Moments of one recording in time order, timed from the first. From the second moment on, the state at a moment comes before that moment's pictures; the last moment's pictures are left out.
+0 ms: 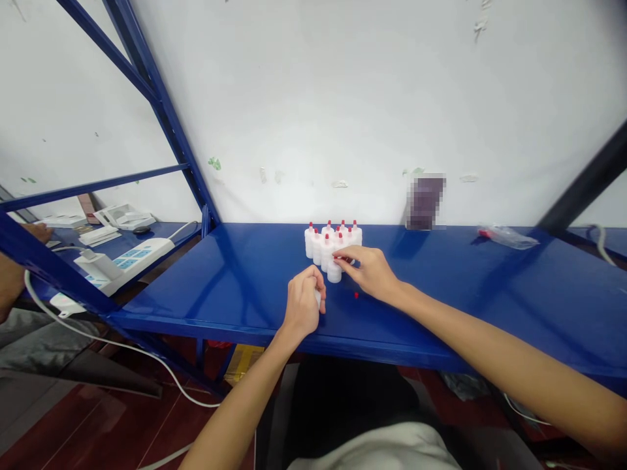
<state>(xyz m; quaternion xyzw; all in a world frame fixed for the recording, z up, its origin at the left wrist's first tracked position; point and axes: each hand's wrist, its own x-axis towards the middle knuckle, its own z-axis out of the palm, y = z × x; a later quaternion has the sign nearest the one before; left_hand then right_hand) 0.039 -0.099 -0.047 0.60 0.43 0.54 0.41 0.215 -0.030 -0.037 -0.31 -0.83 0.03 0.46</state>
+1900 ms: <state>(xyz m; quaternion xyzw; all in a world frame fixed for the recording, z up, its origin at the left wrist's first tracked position) 0.037 -0.098 -0.047 0.66 0.44 0.50 0.35 0.217 -0.047 -0.019 -0.42 -0.69 0.16 0.57</state>
